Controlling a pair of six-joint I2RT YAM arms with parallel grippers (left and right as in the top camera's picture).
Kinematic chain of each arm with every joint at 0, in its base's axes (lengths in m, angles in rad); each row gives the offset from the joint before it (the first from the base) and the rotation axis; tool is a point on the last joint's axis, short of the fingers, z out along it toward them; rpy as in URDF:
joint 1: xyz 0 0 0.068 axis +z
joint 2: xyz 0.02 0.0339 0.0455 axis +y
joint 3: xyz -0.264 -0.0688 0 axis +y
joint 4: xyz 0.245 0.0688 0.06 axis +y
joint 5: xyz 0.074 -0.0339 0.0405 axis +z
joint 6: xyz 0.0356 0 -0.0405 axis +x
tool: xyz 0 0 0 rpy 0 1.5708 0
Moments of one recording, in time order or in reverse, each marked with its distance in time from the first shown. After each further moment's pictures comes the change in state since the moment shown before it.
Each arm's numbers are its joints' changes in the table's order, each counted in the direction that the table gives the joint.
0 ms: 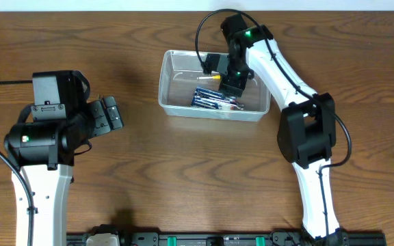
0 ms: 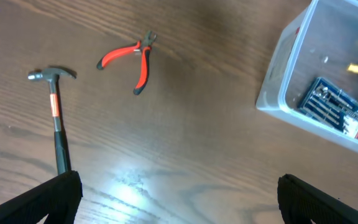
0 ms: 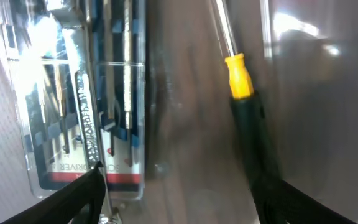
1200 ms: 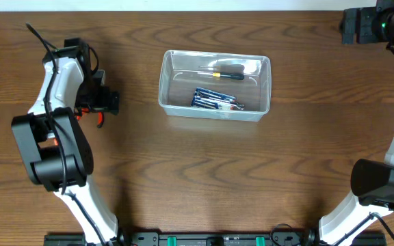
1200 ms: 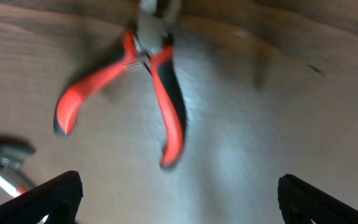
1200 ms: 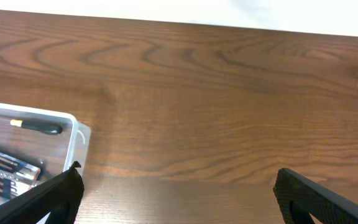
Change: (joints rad) left arm 0.132 0.903 -0.273 -0.051 0.044 0.369; right arm -0.558 -0.484 -0.151 0.136 -0.018 0.707
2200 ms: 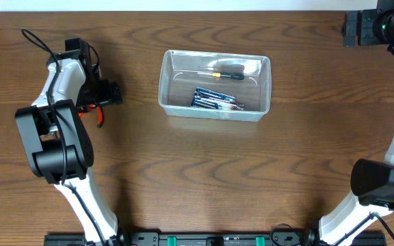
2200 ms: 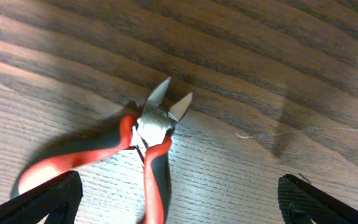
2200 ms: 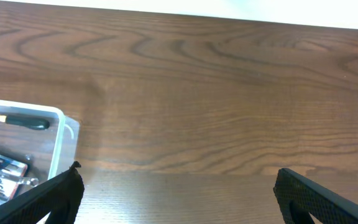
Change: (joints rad) left arm 0.002 0.070 0.000 -0.160 -0.060 -0.217; right arm 0.000 0.000 0.000 0.011 -0.049 -0.009
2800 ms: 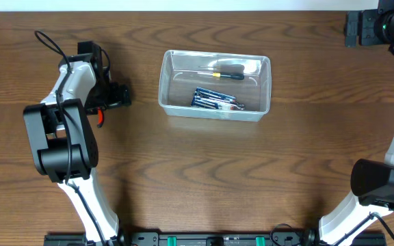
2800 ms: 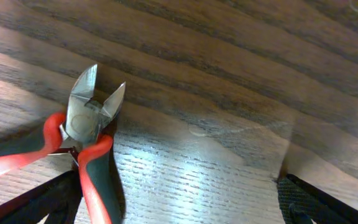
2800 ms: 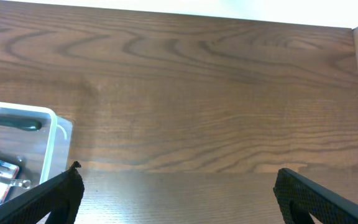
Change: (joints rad) left arm -0.048 0.000 0.059 -0.060 -0.009 -0.028; right arm 0.000 0.000 0.000 0.000 -0.023 0.000
